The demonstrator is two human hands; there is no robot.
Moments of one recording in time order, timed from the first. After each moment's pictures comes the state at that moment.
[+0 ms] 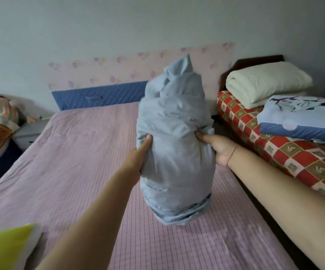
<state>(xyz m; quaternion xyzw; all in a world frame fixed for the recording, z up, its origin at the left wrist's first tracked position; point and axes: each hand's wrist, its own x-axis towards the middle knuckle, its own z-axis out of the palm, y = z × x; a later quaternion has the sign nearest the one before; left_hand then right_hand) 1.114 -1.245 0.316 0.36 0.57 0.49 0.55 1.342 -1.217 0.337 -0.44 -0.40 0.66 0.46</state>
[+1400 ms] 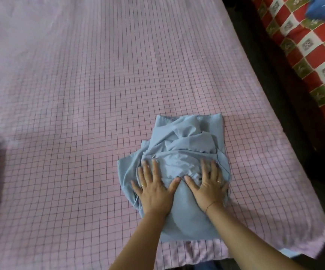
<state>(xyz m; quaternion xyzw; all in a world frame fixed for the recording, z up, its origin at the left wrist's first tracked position) 1.140 -1.397 -0.083 0.51 0.79 0.05 0.32 1.295 -1.382 -0.086 -0.78 -0.56 0.29 0.00</state>
